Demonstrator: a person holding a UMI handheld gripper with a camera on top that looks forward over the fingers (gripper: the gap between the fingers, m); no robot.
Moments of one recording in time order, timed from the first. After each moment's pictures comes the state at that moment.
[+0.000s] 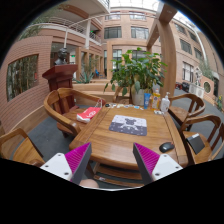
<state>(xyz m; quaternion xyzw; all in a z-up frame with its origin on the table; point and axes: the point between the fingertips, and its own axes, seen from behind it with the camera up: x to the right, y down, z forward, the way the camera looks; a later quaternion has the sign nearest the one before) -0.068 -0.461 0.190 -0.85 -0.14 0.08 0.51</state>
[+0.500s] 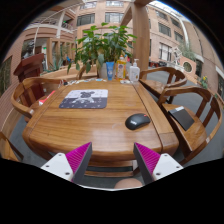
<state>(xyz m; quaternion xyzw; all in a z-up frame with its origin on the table) 0.107 -0.376 0.027 -0.90 -0.02 0.00 0.44</state>
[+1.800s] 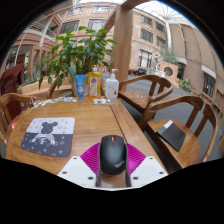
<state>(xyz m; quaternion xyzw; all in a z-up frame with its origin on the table) 0.199 -0.173 0.047 -0.87 0.06 -0.09 0.49</state>
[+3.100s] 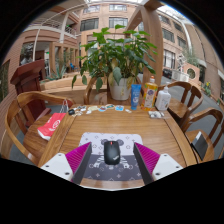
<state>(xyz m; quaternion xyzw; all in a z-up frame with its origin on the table) -0.051 -0.103 0.095 -0.88 -0.03 0.01 0.47</state>
